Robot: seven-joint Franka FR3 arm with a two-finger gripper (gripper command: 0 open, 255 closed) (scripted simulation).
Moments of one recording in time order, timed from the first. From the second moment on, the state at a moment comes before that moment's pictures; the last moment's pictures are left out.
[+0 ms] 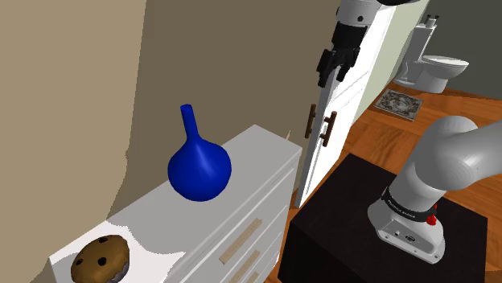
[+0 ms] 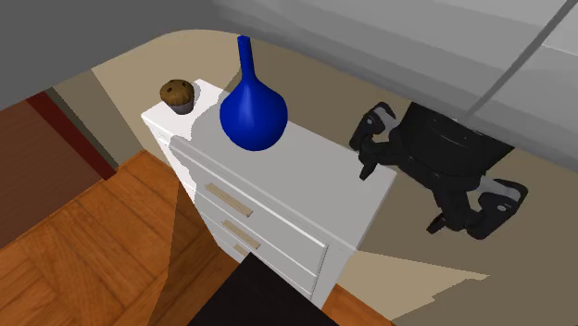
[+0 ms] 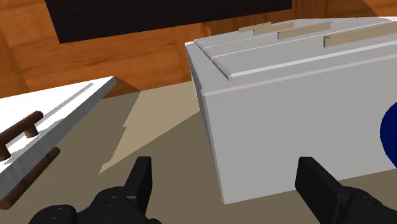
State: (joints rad) arm 0.02 -0.80 -0.01 -2.44 0.04 1.72 0.17
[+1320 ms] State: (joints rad) arm 0.12 -0.27 0.32 -1.93 0.12 1.67 0.56
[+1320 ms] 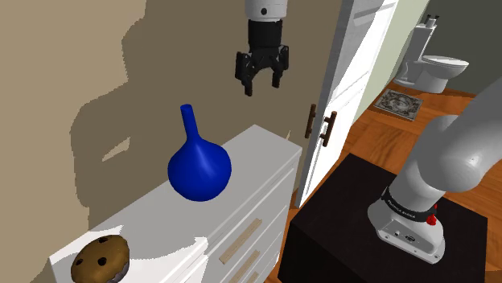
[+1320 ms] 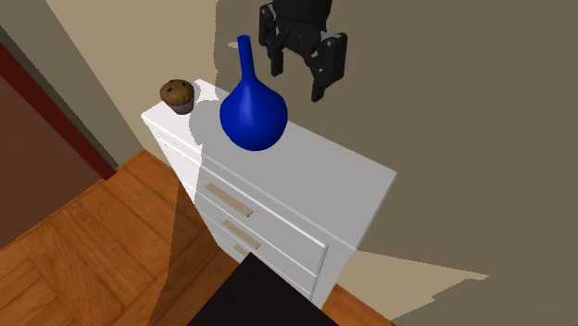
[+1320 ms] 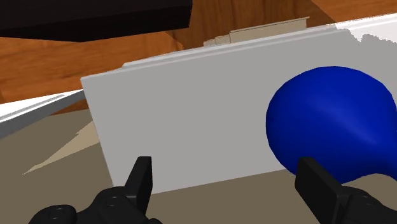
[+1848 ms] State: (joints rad) arm 0.18 0.05 0.44 -1.57 0.04 1.57 0.76
